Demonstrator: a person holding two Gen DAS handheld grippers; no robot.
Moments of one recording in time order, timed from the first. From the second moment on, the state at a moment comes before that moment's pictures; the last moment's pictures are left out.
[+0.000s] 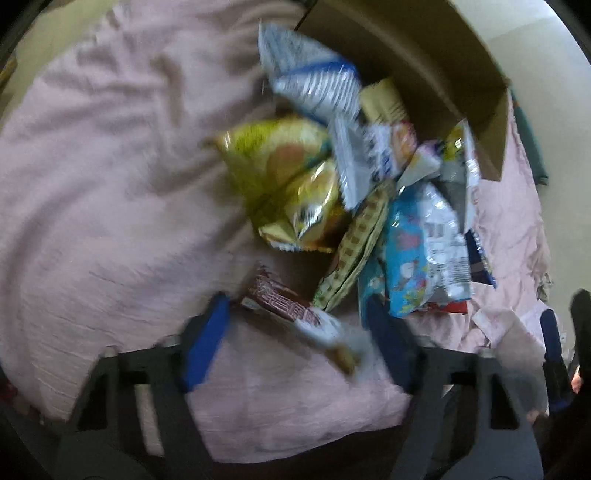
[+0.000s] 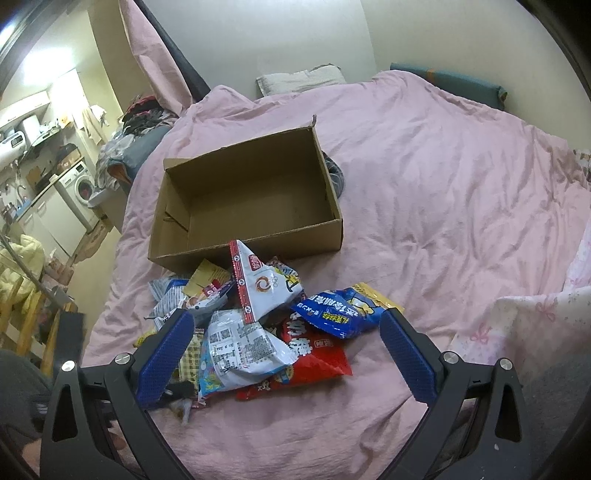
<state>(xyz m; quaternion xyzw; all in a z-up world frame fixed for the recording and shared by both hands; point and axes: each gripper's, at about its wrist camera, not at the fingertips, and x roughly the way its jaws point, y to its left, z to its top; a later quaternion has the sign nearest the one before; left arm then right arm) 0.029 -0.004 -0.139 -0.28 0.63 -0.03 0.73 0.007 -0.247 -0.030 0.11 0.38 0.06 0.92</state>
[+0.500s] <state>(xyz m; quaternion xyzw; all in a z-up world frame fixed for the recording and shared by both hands) 0.019 0.025 -0.109 -0.21 0.63 -0.02 0.75 0.013 -0.247 -0.037 0.13 0.40 0.07 0.90</state>
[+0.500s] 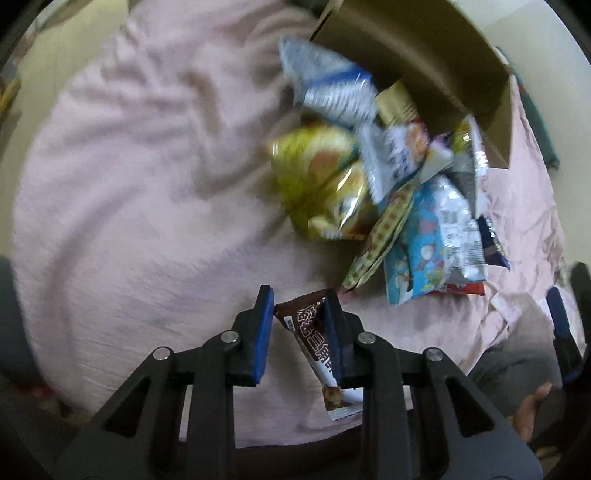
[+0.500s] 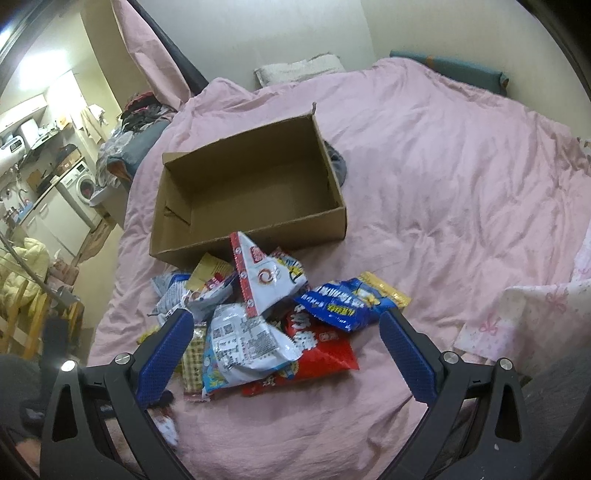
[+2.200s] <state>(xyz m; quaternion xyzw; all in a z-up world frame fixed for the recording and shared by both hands) 0.063 0.032 -0.049 -0.04 0.54 -0.02 0.84 0.048 -0.161 -0.087 0.19 0.56 0.22 0.78</state>
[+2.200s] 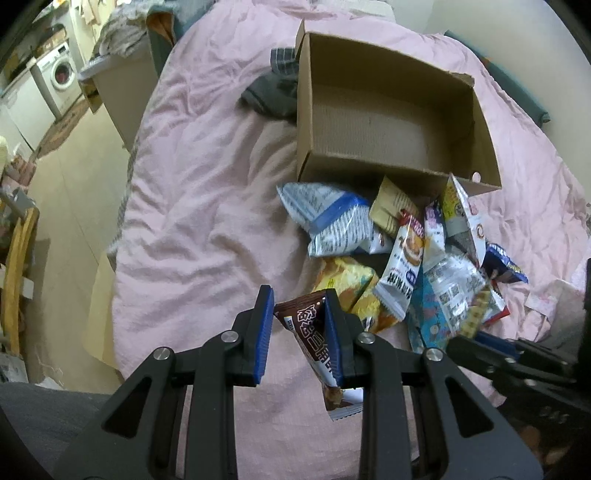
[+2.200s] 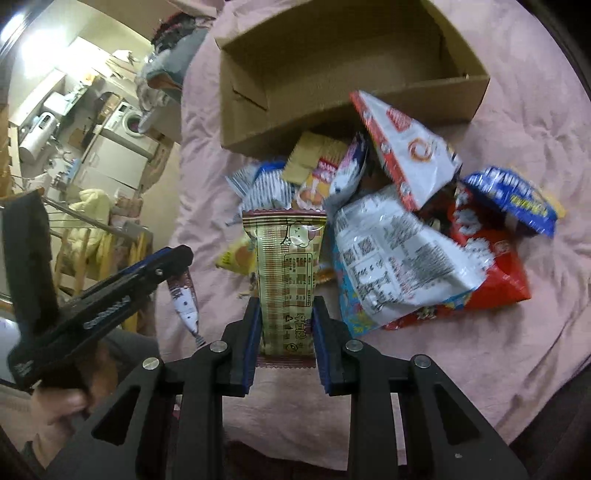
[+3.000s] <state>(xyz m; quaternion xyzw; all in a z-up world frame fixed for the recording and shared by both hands) 0.201 -0.034 0.030 0.02 0.43 -0.05 0.90 0.201 -0.209 -0.023 0.18 0.46 0.19 0.85</state>
